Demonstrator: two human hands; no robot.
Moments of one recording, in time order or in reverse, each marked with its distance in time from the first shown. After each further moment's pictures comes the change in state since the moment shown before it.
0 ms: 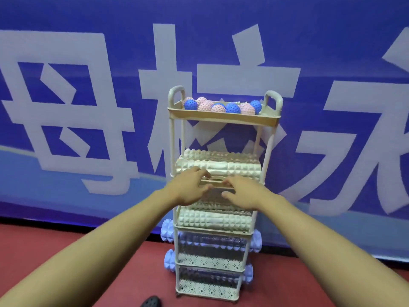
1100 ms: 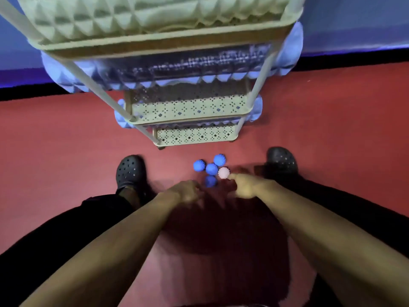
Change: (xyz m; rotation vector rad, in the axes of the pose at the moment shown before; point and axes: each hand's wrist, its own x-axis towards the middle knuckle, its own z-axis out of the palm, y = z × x) left_hand -0.130 -0.122 0.559 -0.238 -1.203 -0.438; right_hand -0.068 0.136 0.574 0.394 -0.981 0.419
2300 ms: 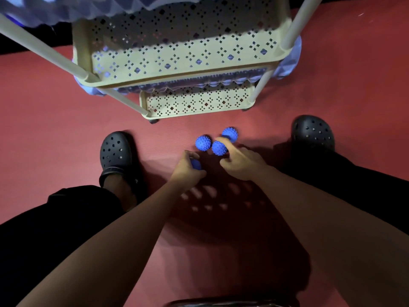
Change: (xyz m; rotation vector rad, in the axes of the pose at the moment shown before) left_hand 0.110 -0.050 0.060 -0.732 0.416 -0.086; right_hand 0.114 0.003 0.052 0.238 0.323 -0.101
